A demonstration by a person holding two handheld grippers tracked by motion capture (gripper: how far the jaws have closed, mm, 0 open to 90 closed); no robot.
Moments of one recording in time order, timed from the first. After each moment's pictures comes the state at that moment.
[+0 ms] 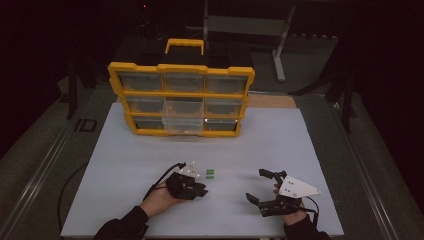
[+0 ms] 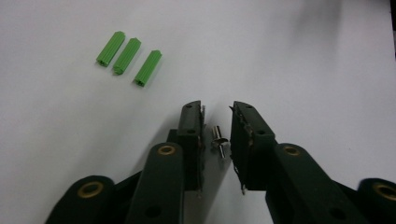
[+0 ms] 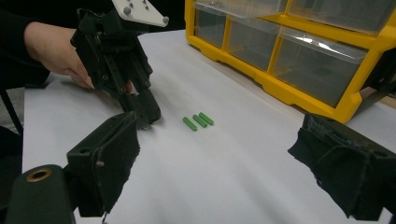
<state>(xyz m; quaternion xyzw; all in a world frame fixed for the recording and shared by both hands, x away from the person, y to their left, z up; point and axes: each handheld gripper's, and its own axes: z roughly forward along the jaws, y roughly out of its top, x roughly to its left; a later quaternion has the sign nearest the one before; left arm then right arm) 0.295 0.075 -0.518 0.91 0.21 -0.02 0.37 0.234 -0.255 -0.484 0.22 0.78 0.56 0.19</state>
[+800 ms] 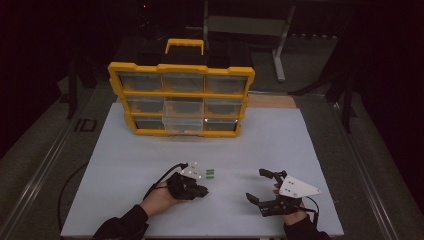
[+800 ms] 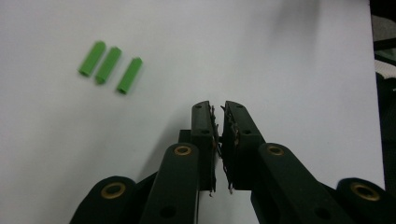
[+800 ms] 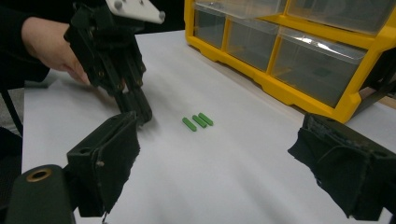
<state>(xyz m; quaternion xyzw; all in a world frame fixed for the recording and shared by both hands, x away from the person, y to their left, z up) 0.294 0.075 -0.506 0.91 0.18 -0.04 0.37 0.234 -0.256 -0.483 0.22 0.78 0.56 0.19</state>
